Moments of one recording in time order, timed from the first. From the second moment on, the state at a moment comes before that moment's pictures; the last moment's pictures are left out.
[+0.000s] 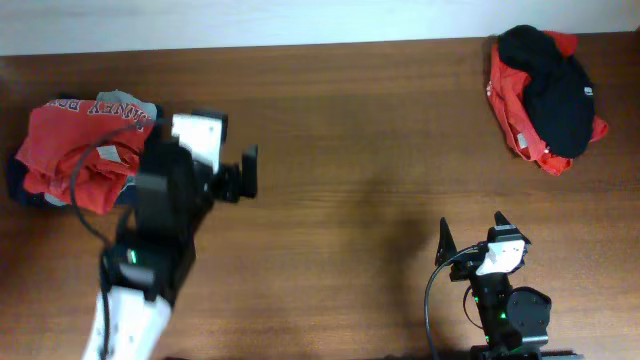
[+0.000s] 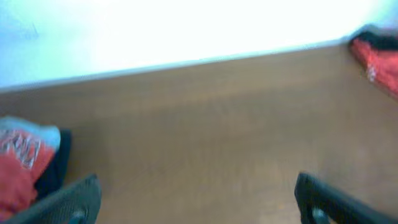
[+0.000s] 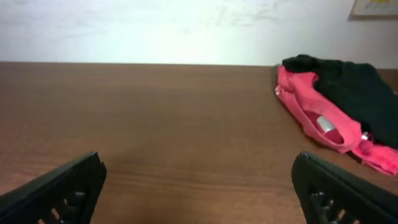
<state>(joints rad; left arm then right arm) -0.23 1.03 0.89 -0.29 0.01 -0.02 0.01 0.01 0.01 -0.07 -0.06 0.00</state>
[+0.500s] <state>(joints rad) -0.13 0.38 0.24 -0.05 0.06 -0.02 0.01 0.01 0.01 -0.07 -0.06 0.00</state>
